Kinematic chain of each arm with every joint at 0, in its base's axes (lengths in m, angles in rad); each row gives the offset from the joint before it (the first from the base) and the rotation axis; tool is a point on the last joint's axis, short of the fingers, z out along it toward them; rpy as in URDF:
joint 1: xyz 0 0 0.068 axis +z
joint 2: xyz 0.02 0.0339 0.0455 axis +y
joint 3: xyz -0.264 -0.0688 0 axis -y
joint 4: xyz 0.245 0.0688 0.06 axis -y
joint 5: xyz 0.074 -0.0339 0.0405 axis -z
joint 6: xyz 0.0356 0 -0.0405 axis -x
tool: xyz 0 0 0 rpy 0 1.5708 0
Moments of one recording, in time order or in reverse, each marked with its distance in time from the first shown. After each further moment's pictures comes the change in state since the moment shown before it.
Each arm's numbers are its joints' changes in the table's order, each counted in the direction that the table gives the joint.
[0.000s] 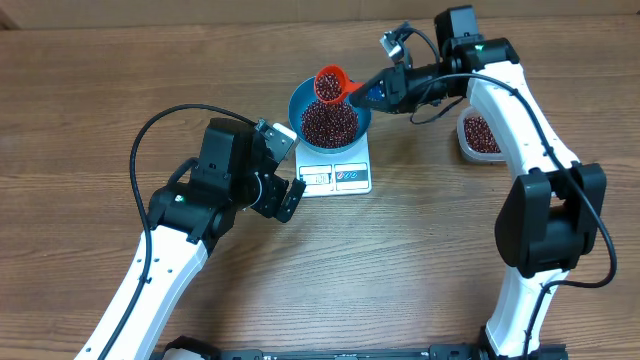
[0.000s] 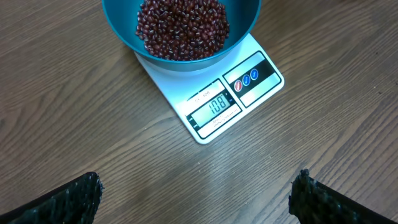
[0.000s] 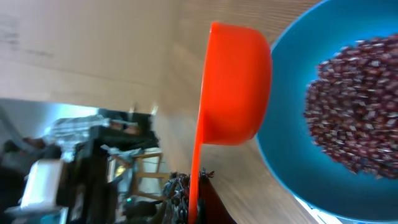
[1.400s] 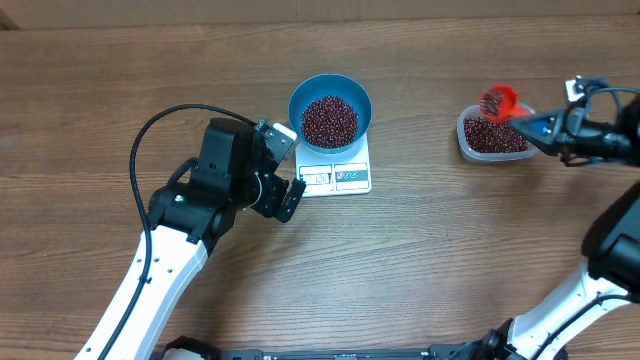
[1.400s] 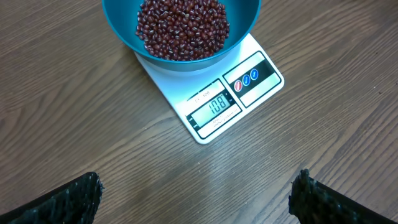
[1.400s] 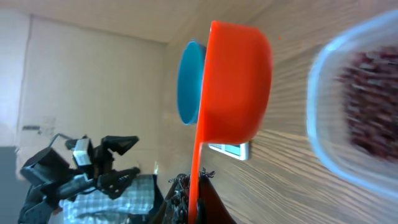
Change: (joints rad) left arm 0.000 0.000 0.000 0.000 0.000 0.000; right arm -0.702 -0.003 -0.155 -0.648 -0.112 0.768
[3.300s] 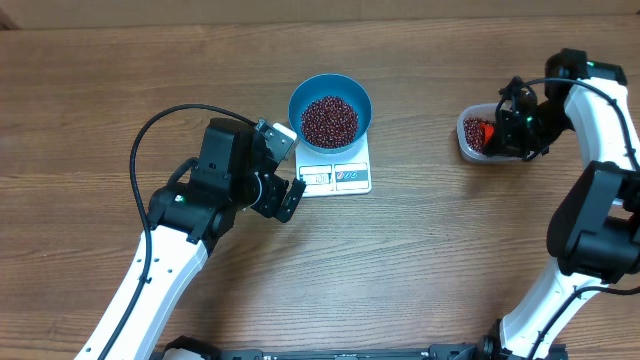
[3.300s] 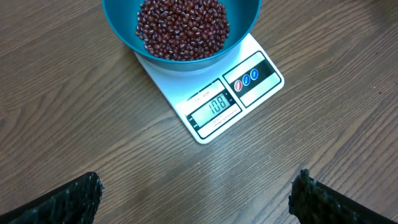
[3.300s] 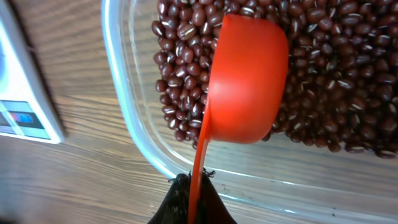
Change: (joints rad) left arm 0.000 0.000 0.000 0.000 0.000 0.000; right arm 0.279 -0.014 0.001 0.347 0.860 -0.488
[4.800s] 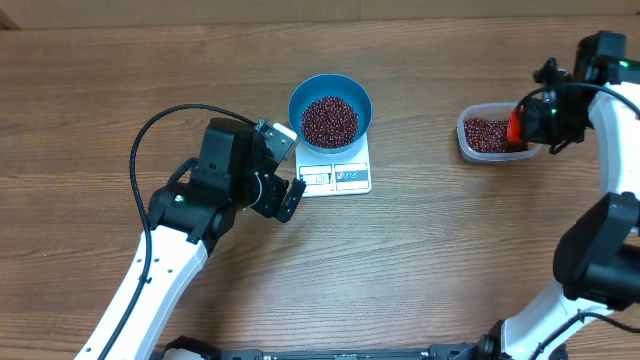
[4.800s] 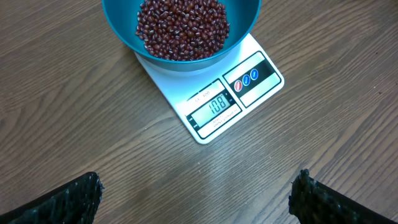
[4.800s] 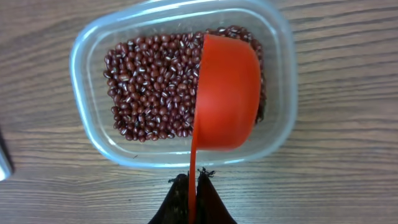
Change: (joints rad) left arm 0.000 0.000 0.000 0.000 0.000 0.000; right arm -0.019 -0.141 -0.001 0.080 0.243 -0.032
